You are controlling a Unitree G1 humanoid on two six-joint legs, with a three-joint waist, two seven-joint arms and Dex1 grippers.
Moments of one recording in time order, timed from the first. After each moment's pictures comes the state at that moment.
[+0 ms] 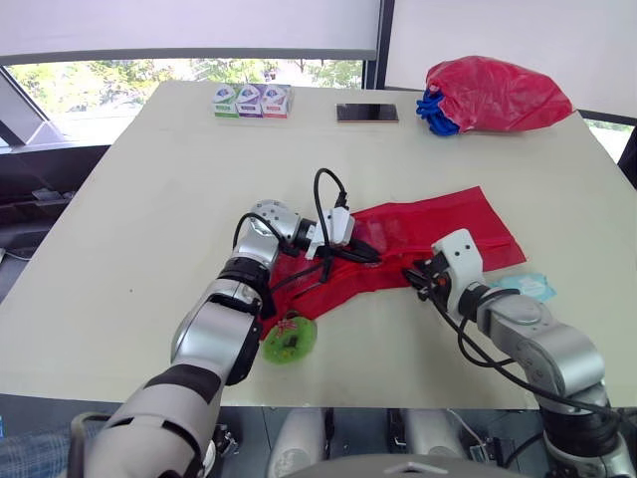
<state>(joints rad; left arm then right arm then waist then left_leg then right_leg) -0.96 0.29 -0.20 1.05 -0.07 -0.55 -1.55 -0.19 -0.32 0.16 -0.51 0.28 0.95 0.32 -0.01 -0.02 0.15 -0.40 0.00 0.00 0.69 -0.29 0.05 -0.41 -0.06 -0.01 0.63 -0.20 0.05</state>
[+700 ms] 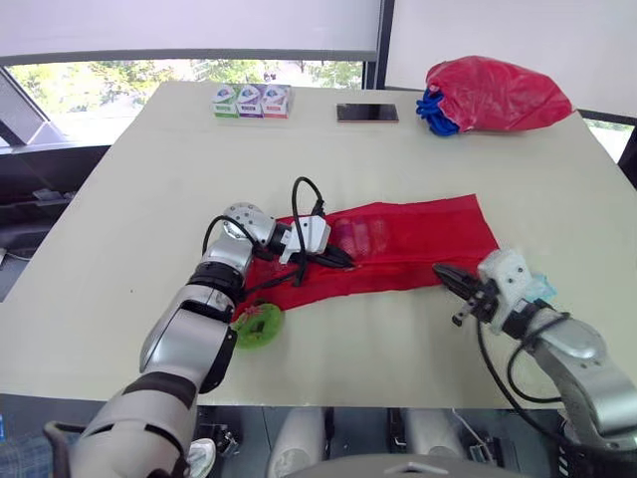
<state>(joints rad) -0.91 0.45 -0.29 0.99 -0.11 -0.59 -1.56 0.14 -0.50 -0.08 -0.58 0.38 0.39 0.64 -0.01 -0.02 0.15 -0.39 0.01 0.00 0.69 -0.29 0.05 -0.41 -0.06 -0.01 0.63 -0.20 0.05</state>
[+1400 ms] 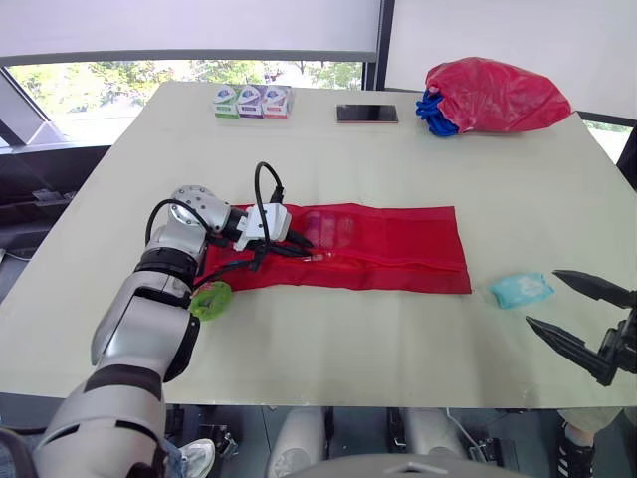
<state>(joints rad) -0.98 0.62 -0.32 1.07 -0.12 -0.57 -1.56 0.48 -0.68 -0.65 -0.55 0.75 0.26 1.06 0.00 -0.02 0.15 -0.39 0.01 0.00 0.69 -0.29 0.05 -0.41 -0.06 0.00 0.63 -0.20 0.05</state>
